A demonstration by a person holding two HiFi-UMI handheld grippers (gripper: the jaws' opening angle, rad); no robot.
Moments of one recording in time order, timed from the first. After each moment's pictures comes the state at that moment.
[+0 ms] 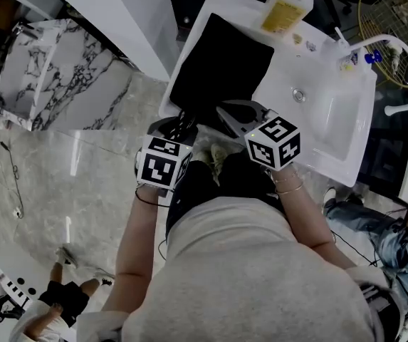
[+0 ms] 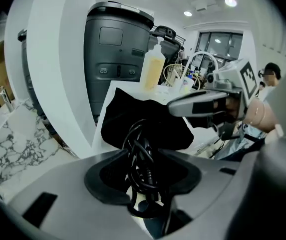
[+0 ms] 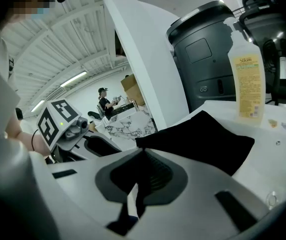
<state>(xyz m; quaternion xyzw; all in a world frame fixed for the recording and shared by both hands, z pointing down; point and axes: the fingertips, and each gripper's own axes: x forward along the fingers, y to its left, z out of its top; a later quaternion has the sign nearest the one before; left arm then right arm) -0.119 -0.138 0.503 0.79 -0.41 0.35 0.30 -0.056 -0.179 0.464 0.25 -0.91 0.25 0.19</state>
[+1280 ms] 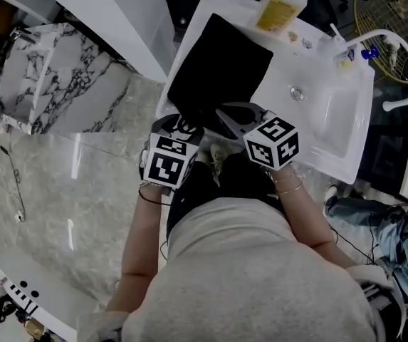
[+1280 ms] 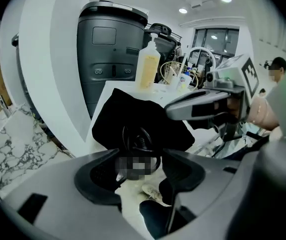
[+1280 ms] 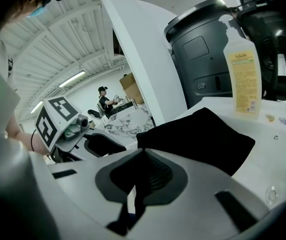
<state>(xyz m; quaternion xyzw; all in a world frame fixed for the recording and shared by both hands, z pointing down) -0.103 -0.140 0.509 0.79 -0.41 0.37 0.28 -0.048 -0.173 0.473 0.25 -0.91 0.26 0.20</state>
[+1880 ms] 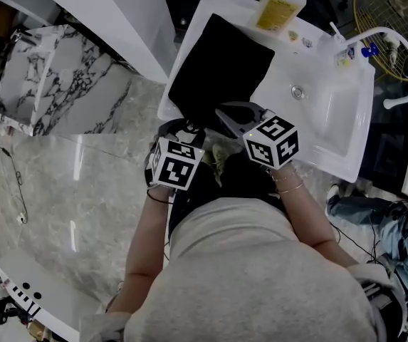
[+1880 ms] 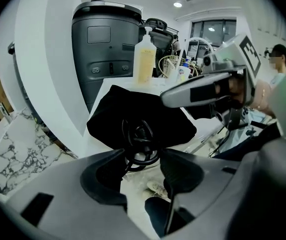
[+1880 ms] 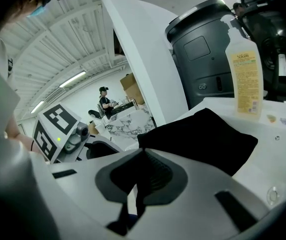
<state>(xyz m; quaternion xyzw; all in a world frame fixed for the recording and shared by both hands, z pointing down) -0.102 -0.132 0.523 0.78 -0.40 0.40 0.25 -0.053 -0.172 0.470 0.25 -0.91 0.26 0.20</state>
